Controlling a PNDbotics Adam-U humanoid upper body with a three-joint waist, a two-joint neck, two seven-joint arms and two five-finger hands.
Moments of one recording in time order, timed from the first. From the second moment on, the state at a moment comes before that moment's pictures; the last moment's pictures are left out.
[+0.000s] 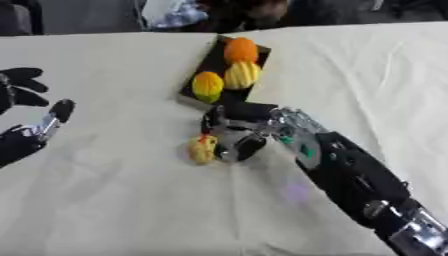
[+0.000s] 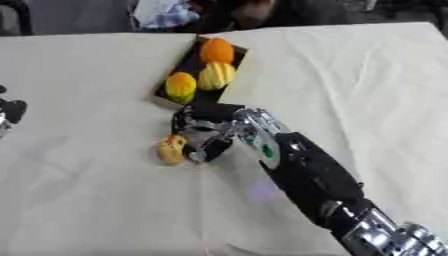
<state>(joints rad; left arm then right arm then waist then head) -0.20 0.34 0.04 -1.87 -0.27 0.06 -0.10 -0.79 -0.19 0.47 -1.05 0.71 -0.50 0.31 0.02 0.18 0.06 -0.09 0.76</state>
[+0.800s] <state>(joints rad) -0.20 0.33 0.04 -1.87 -0.28 0.07 -0.09 -0.85 -0.31 0.47 -1.17 0.58 -0.41 0.30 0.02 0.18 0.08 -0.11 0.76</state>
